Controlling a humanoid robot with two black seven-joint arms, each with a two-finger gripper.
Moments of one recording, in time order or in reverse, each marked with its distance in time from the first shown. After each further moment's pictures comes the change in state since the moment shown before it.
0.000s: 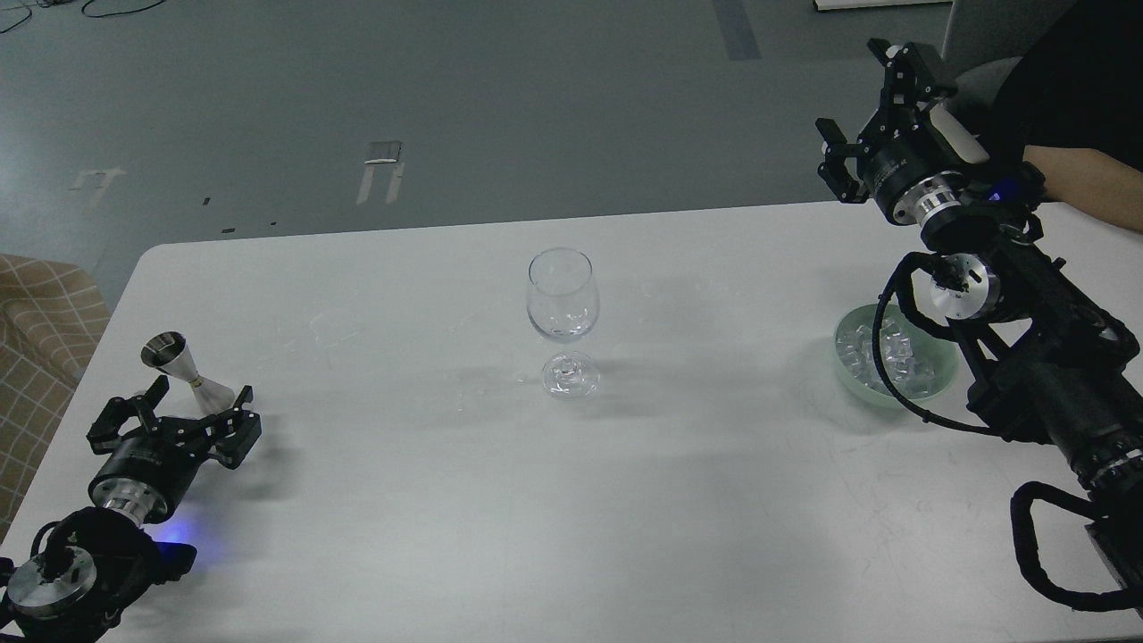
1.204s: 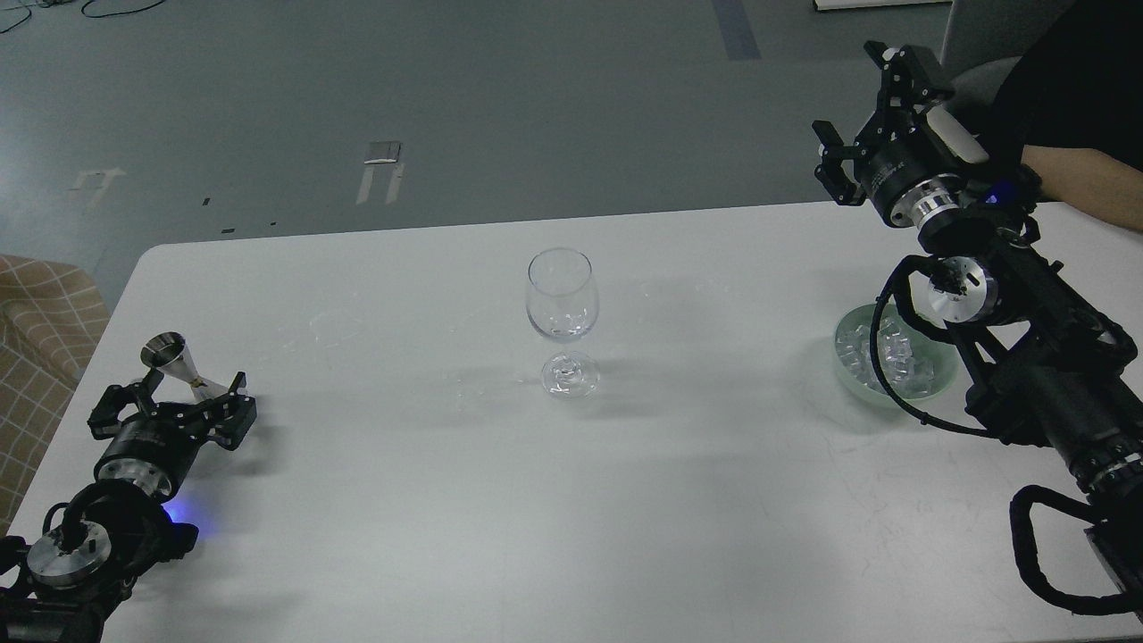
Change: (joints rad) left arm -0.099 -0.100 -0.010 0.213 0.004 0.000 0.056; right arm -0.006 0.002 0.000 0.014 -0.001 0.000 0.000
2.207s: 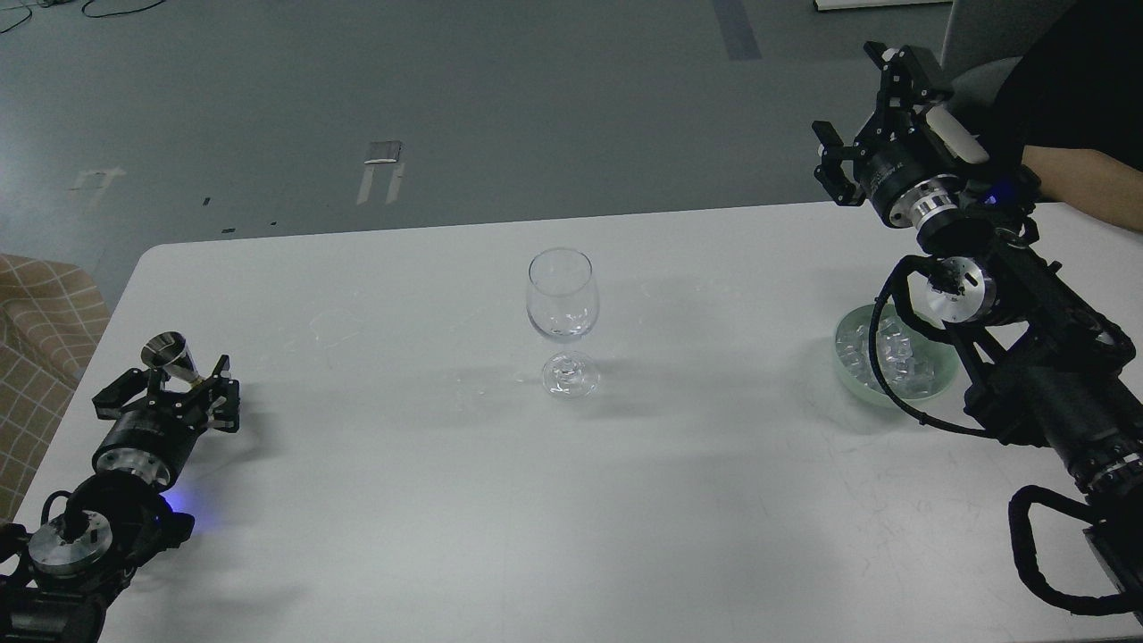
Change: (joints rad) left arm -0.024 -0.008 -0.006 0.023 0.042 0.000 -0.012; right arm 0.000 0.003 0.000 0.000 0.000 -0.008 0.000
